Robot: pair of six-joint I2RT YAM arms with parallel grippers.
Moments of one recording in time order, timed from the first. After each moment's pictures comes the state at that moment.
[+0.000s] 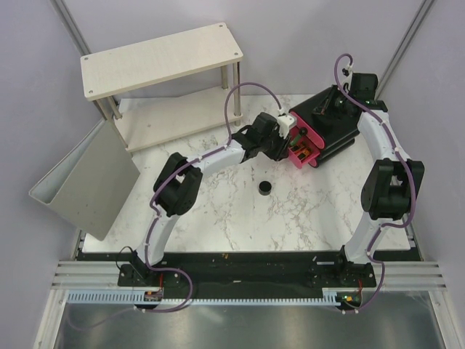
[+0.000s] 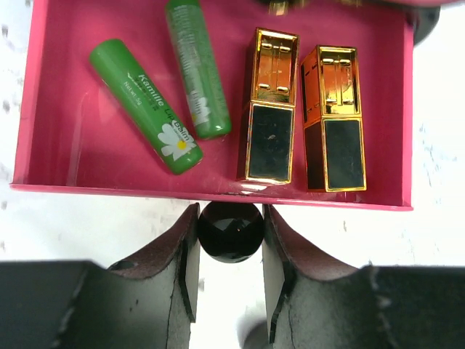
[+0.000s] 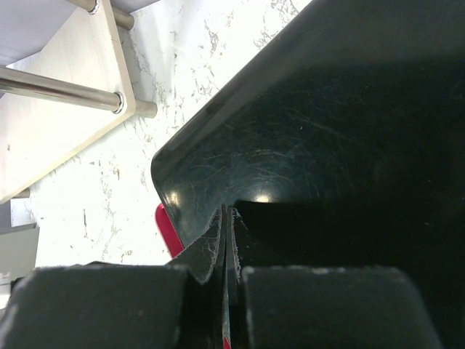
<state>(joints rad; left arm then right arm) -0.76 2.23 1.80 -0.18 0.23 -0.04 -0.07 1.87 1.68 -0.47 -0.40 0.38</state>
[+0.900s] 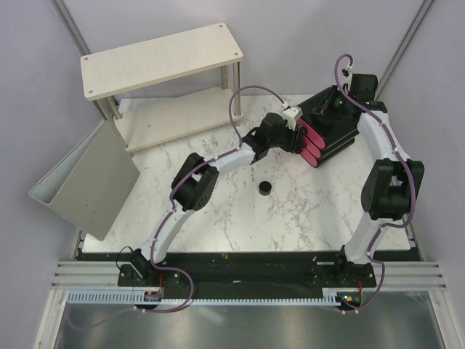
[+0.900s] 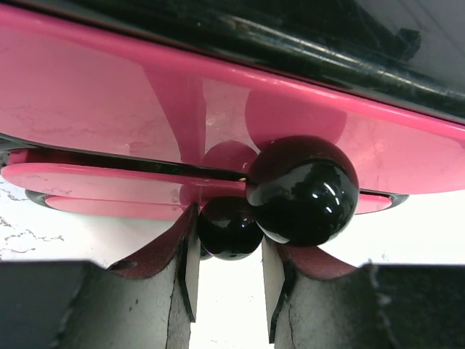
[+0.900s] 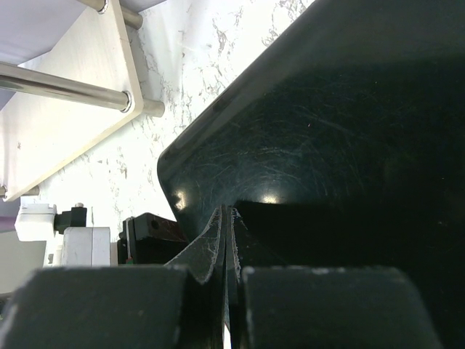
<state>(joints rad) -0.77 2.49 2.04 0.14 0.30 -0.27 -0.07 1.87 1.66 -0.45 -0.43 0.40</state>
